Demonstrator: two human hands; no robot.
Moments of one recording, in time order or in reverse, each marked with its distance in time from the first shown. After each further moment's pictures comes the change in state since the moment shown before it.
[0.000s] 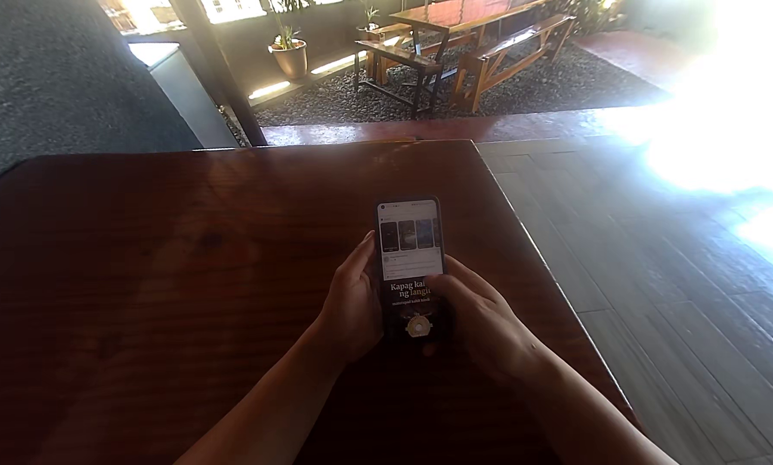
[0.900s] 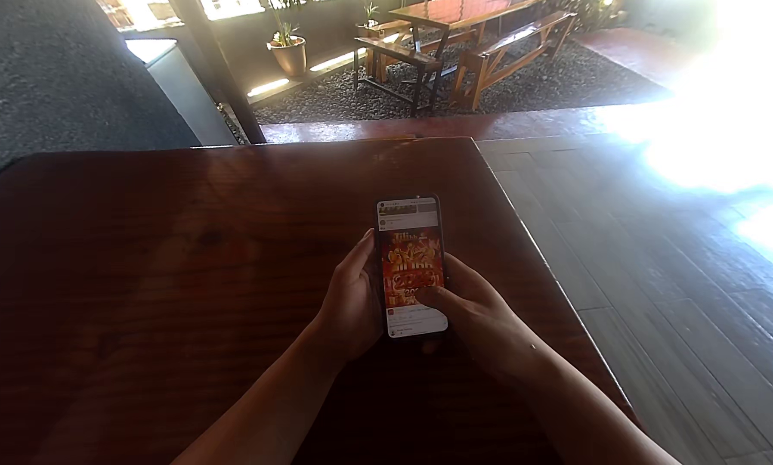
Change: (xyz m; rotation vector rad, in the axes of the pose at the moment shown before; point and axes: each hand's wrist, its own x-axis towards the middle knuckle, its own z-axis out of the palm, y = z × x) left_hand 0.000 0.000 0.001 0.008 0.011 0.022; right_hand 0.000 0.001 -0.001 -0.037 -0.033 -0.028
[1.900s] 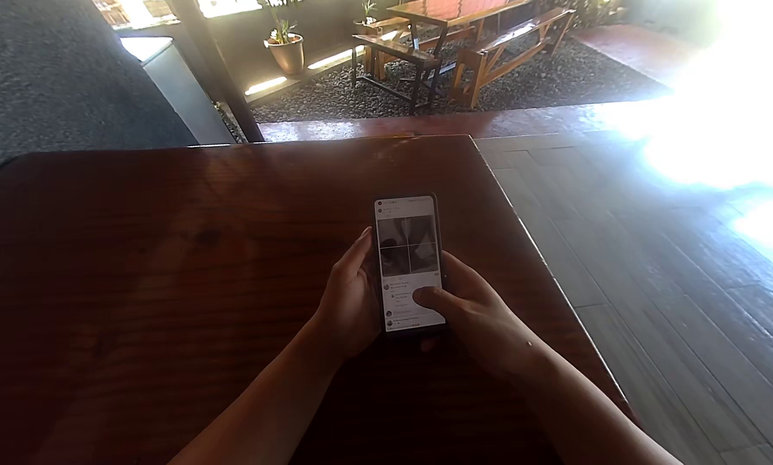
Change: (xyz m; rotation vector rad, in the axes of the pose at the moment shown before) left_hand 0.000 -0.001 -0.001 -0.018 0.005 -0.025; right_hand 0.000 0.001 -0.001 0.003 0.004 0.000
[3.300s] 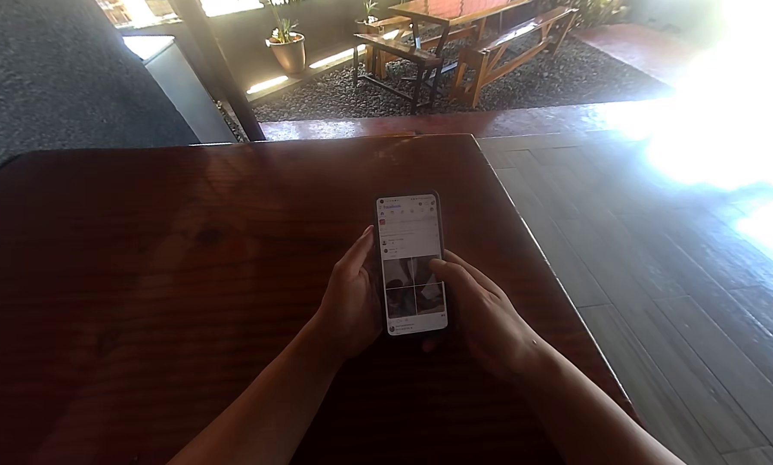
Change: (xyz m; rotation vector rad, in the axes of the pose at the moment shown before) left_hand -0.001 0.001 0.002 0.020 0.009 -0.002; right_hand -0.001 0.000 0.000 0.042 0.035 0.014
